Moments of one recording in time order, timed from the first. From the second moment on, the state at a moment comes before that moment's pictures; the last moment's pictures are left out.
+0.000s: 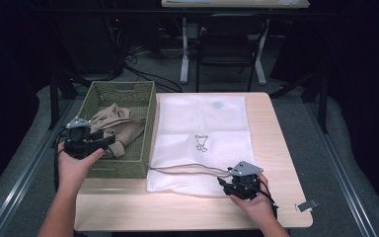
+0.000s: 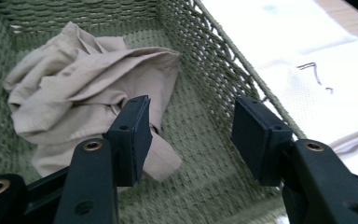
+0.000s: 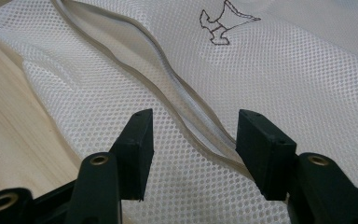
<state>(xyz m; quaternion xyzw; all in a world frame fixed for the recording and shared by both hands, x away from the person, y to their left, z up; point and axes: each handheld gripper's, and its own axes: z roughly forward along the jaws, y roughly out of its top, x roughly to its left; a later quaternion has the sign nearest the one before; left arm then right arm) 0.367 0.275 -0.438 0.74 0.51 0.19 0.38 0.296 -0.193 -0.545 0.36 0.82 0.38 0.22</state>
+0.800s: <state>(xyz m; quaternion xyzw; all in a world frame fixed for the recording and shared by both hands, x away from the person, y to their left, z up) 0.392 0.276 -0.432 0.73 0.53 0.20 0.39 0.299 -0.187 -0.534 0.37 0.82 0.40 0.19</state>
